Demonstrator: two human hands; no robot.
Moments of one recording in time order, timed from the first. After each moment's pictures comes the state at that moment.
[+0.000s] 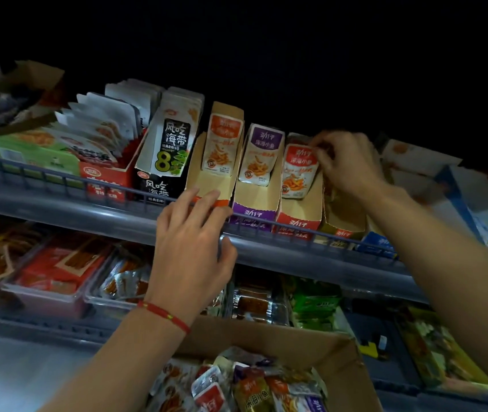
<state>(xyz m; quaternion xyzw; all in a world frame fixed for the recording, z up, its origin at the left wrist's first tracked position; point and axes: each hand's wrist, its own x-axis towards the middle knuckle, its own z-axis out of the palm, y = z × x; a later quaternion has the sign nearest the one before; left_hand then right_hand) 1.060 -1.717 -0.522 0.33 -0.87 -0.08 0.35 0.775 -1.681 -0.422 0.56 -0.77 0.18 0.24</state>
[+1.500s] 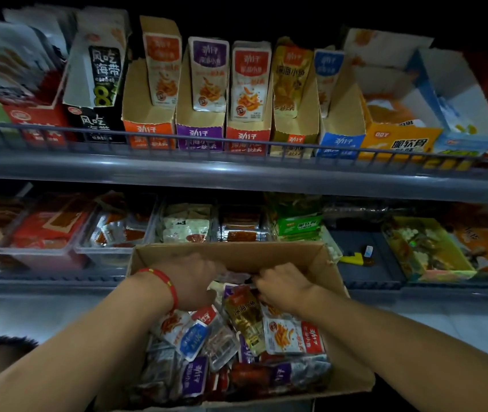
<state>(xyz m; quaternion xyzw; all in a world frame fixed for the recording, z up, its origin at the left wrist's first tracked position) 1.051 -1.653 -0.595 0.17 -0.95 -0.09 -0.26 0.877 -1.528 -0.685 0.67 -0.70 -0.23 -0.08</state>
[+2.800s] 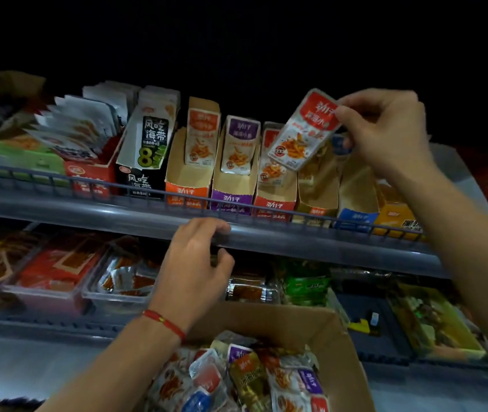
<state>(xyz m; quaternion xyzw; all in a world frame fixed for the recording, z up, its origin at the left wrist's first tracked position) 1.055 -1.675 -0.540 0.30 -0.85 -0.23 0.38 0.802 -1.593 -0.375 0.51 -0.73 0.43 0.18</state>
